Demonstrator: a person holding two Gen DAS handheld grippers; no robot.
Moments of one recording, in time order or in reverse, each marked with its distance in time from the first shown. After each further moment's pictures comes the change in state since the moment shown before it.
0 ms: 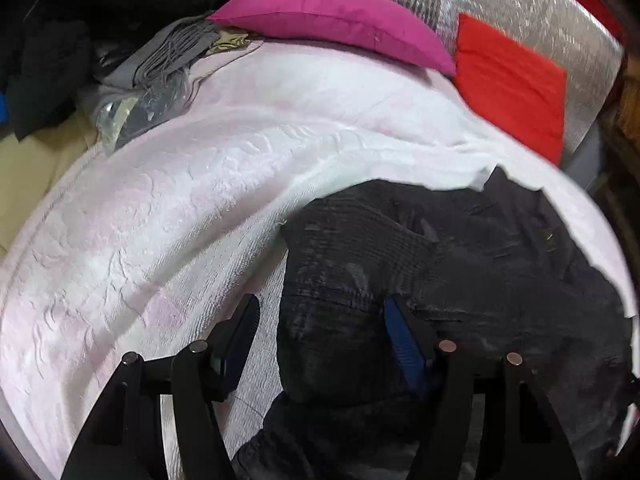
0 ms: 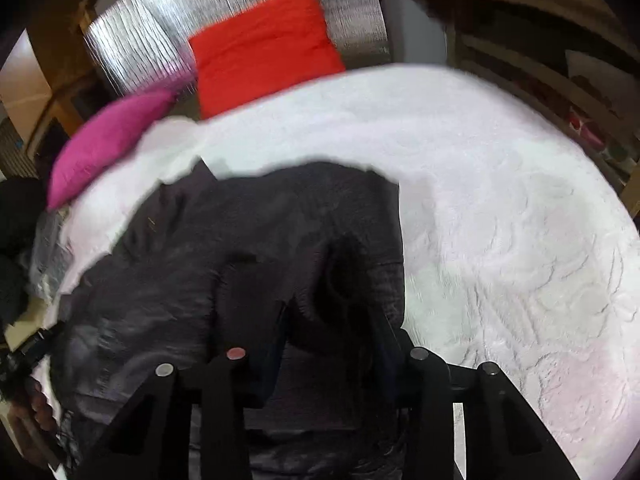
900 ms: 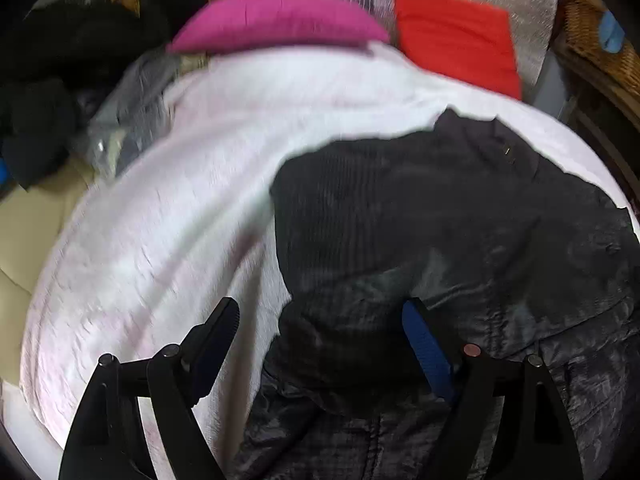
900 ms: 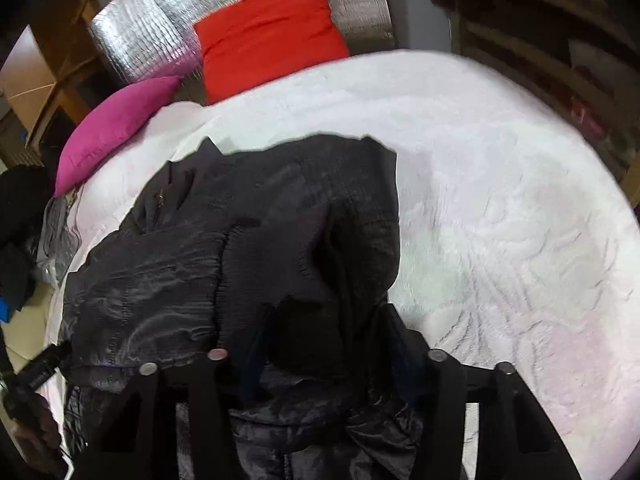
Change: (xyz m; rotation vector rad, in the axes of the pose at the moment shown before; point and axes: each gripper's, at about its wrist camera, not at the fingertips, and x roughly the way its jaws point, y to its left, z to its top) left arm -0.053 -0.003 -0.038 0.236 -0.020 -0.006; right arm -0.028 0.004 -0.013 -0.019 0.013 0.023
